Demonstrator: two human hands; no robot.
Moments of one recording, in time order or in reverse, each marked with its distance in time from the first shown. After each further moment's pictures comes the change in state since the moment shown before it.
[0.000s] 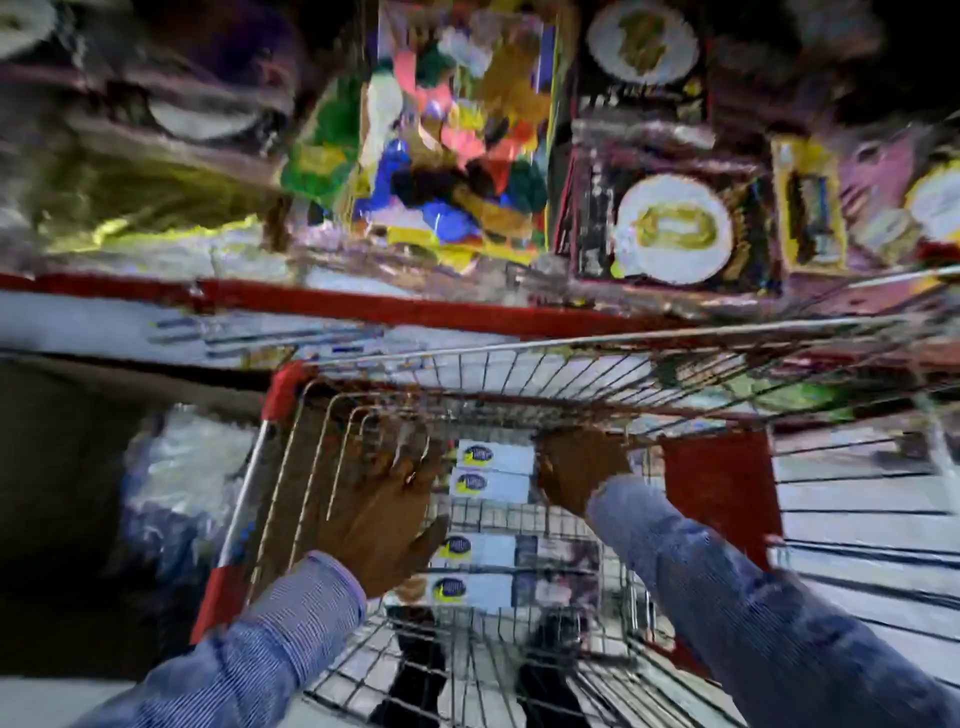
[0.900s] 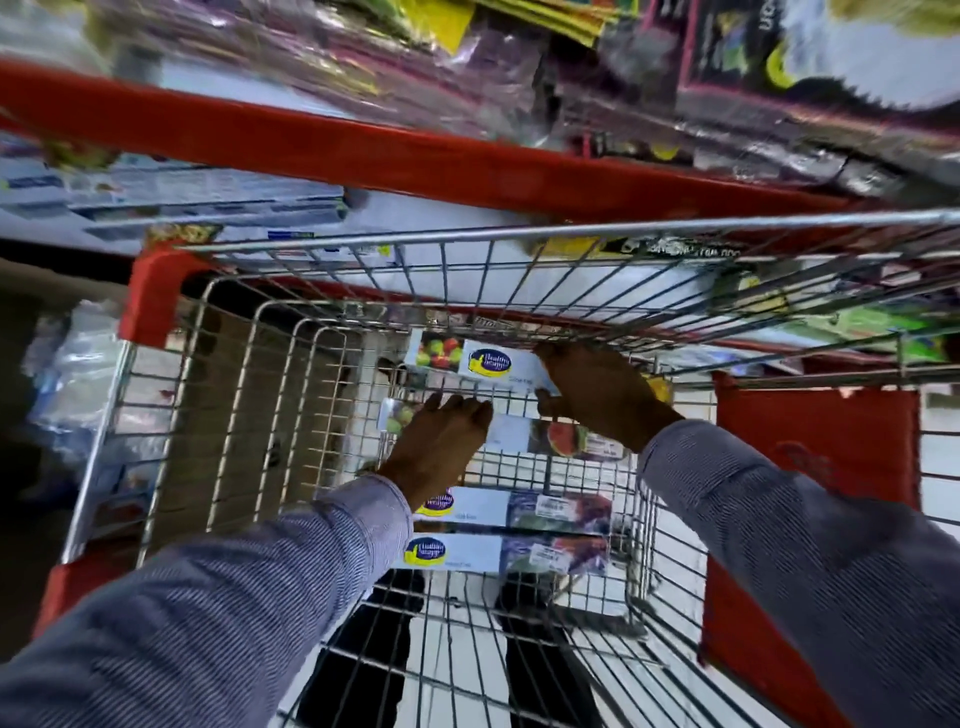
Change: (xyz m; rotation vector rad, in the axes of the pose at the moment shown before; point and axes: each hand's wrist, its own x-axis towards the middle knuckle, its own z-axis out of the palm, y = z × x) left_hand 0.105 0.007 0.178 0.052 -0.281 0.145; right_hand 0.098 0.058 0.078 -0.191 0.141 -0.266
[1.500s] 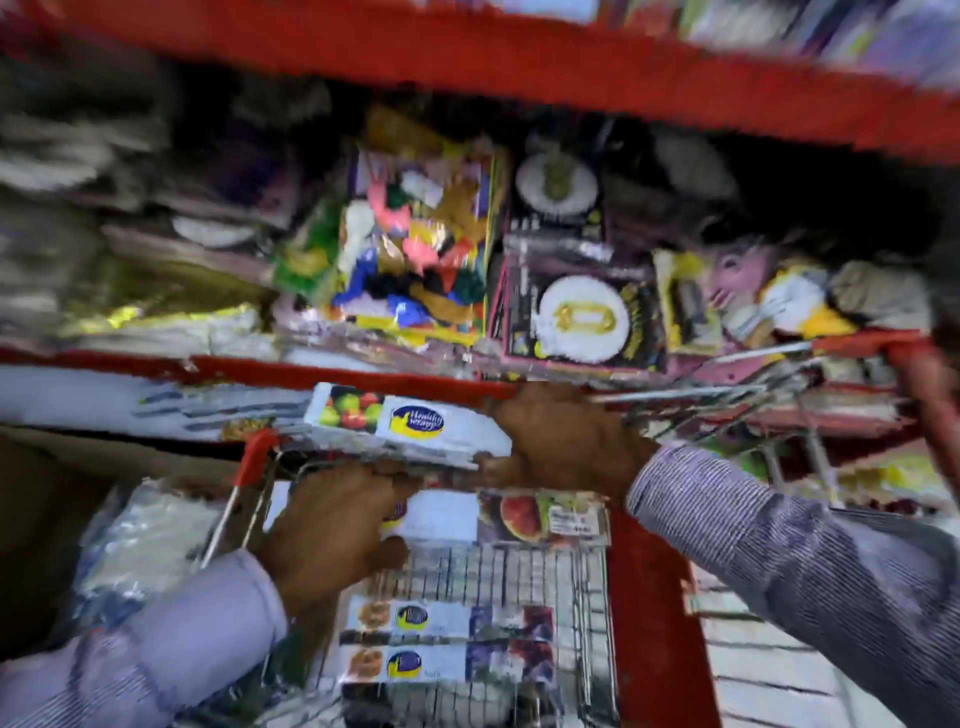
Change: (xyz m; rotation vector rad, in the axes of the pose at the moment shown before) left_hand -0.168 0.035 -0.265 0.001 0.319 -0.056; right_hand -0.130 -0.053 -0.278 -0.023 0.352 -0.188
